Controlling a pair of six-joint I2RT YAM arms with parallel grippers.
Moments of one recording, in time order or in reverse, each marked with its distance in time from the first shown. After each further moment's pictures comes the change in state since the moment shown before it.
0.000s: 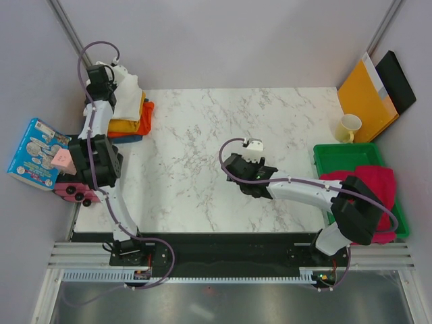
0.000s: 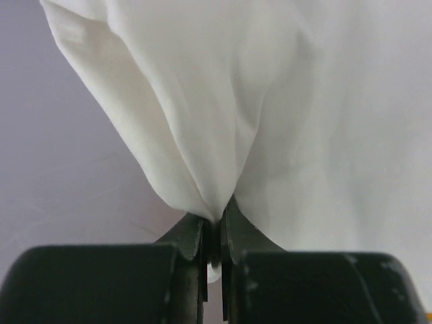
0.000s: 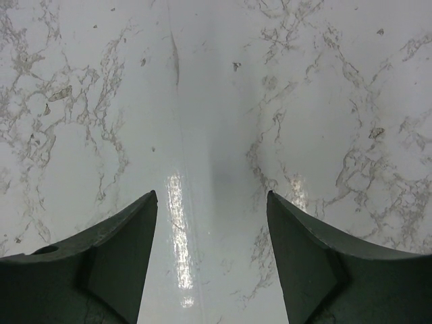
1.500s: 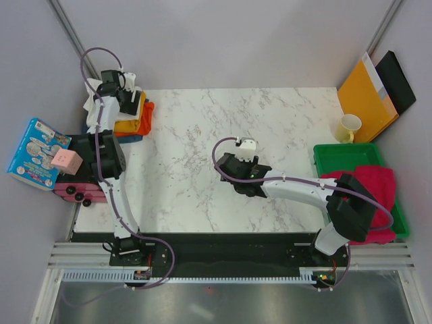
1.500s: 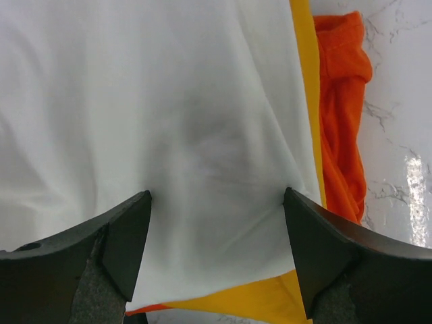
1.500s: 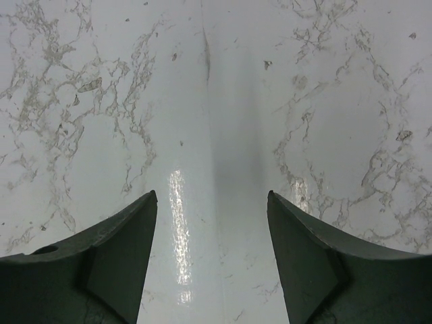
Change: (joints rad) left arm -0.042 0.180 0.204 -0.418 0.261 -0.503; right arm 0.034 0.040 0.073 -0.033 -0.006 0.000
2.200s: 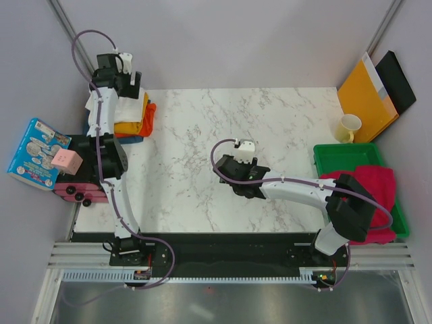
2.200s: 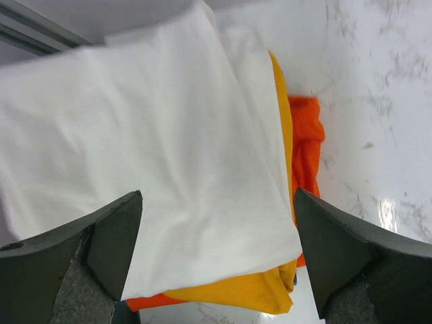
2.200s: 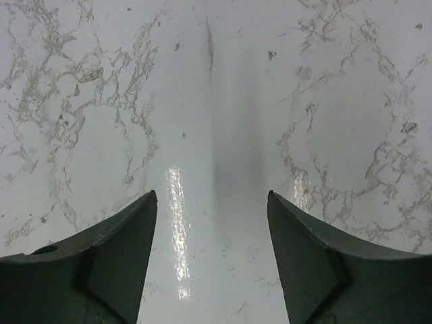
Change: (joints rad) left arm -0.027 0.010 0.178 -0.119 0.047 -0.092; right arm 0.019 0.004 0.006 -0.021 0.006 0.018
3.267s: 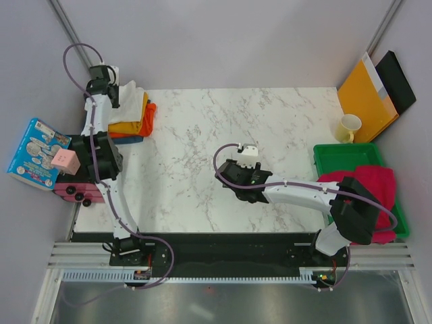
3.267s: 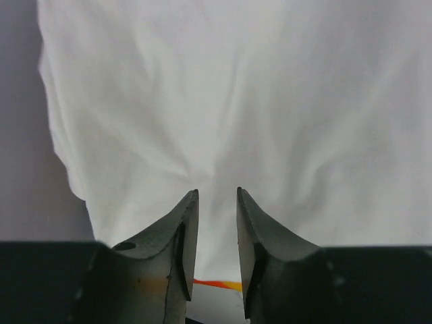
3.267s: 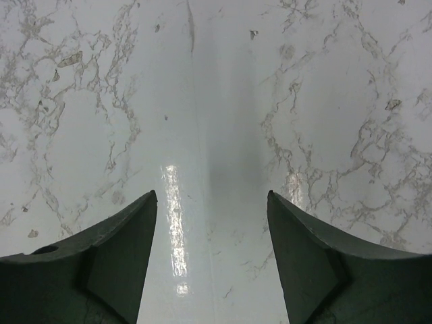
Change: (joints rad) left arm 0.077 0.013 -0.102 0.098 -0.224 -0.052; right arm 0.024 -0.042 -0.054 -0.037 0.022 0.055
